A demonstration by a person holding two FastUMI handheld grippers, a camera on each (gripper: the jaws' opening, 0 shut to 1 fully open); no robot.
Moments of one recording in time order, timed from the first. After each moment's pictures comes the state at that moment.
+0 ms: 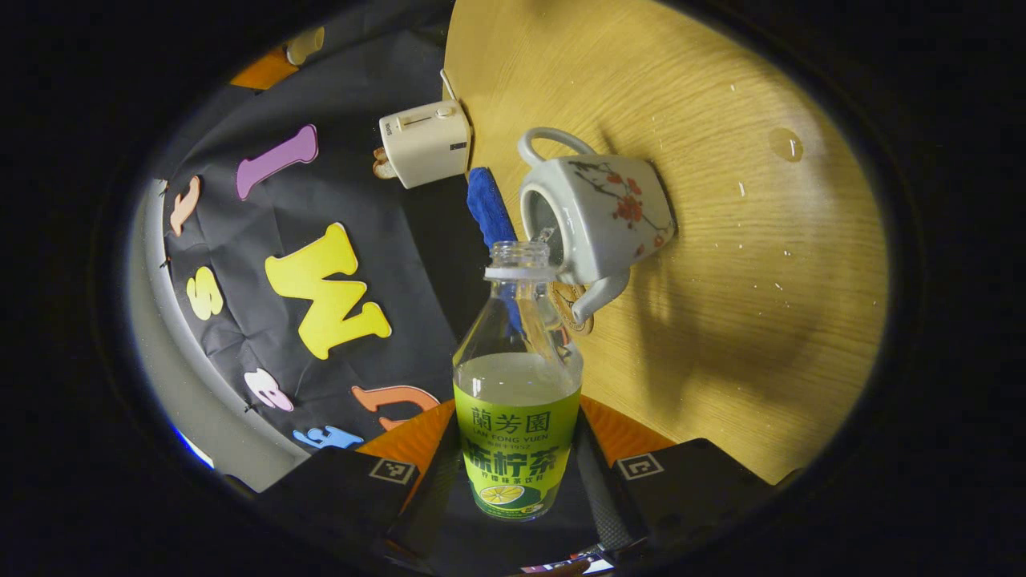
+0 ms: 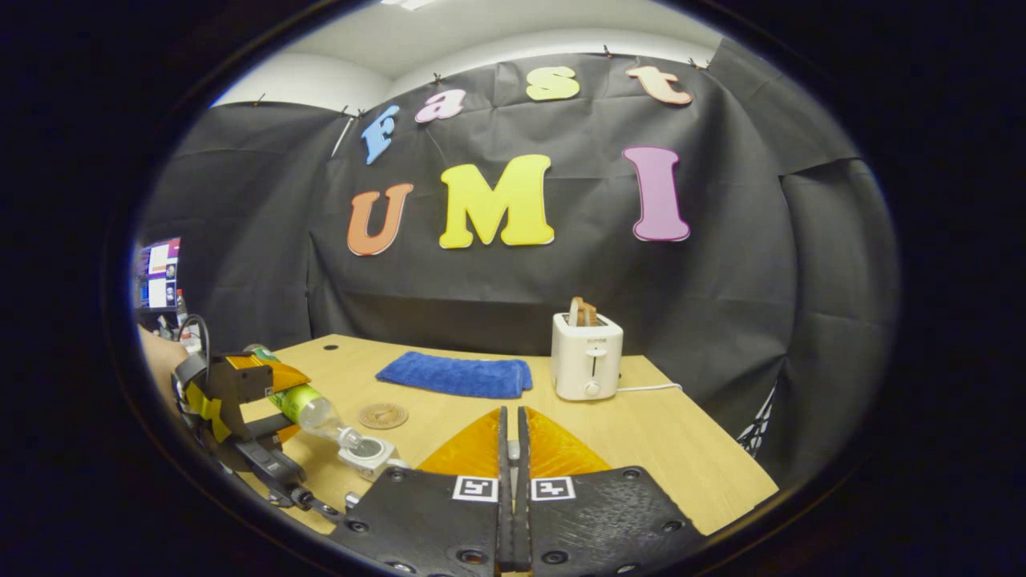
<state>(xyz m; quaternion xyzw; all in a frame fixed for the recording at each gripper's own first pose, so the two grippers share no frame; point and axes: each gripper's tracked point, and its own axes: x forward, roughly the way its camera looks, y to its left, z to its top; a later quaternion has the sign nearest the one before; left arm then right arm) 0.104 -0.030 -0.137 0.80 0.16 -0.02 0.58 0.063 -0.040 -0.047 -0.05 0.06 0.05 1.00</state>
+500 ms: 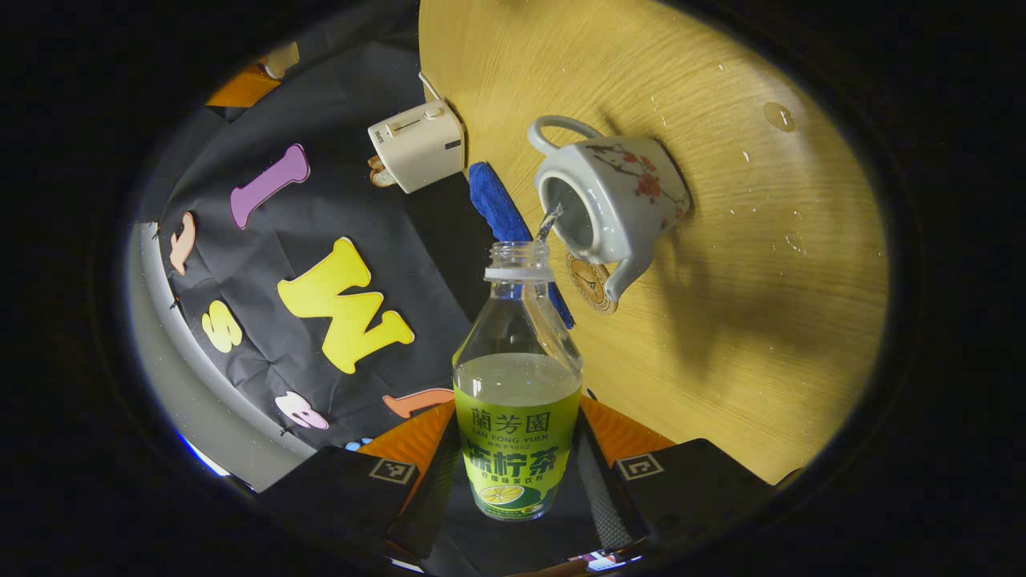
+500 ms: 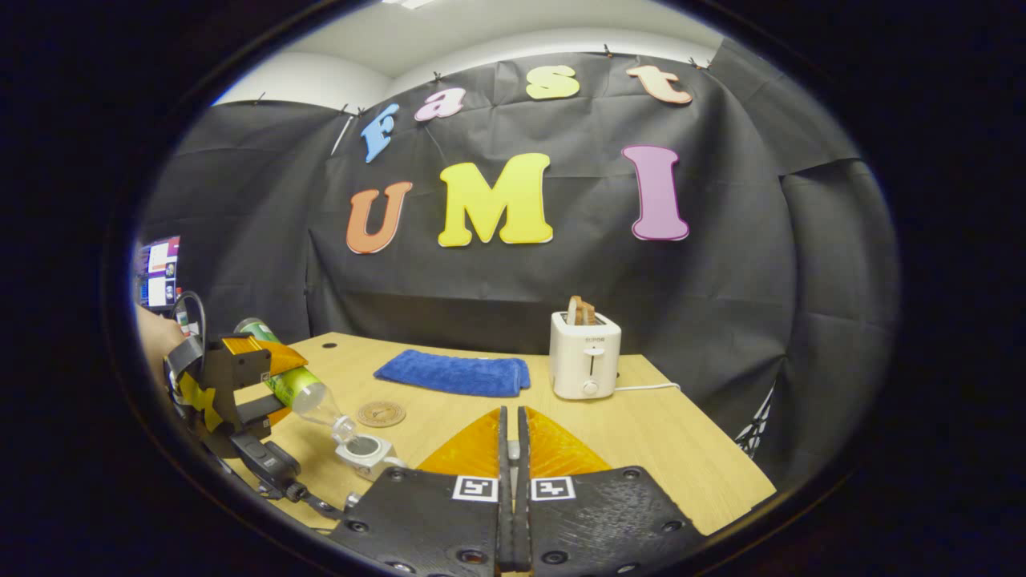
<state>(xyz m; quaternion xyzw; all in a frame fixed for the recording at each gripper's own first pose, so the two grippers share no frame) 0.113 -0.028 -0.101 0.84 0.16 0.01 0.52 0.062 -0.043 -0.047 -0.05 0.07 0.04 1.00</state>
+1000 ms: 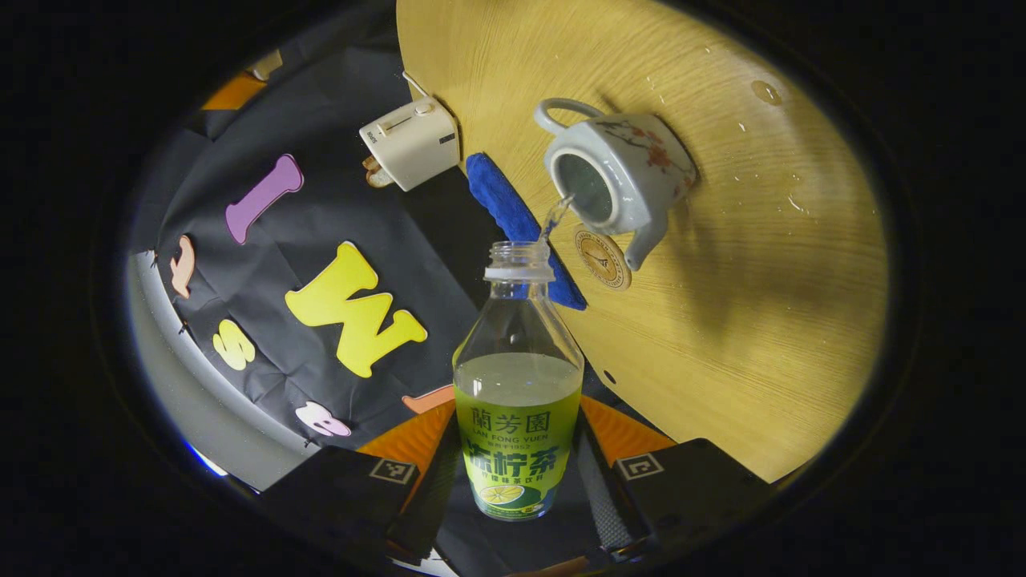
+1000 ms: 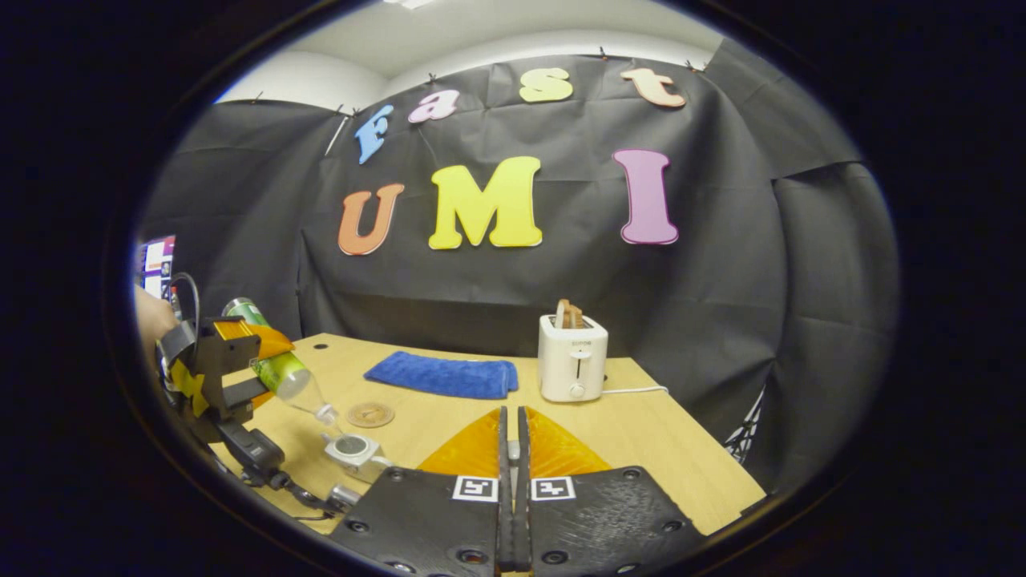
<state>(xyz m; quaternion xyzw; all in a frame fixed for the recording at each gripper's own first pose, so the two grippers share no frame) 0.116 -0.030 -0.081 0.86 0.15 0.02 0.48 0.061 -0.056 -0.042 -0.05 0.06 0.03 1.00</state>
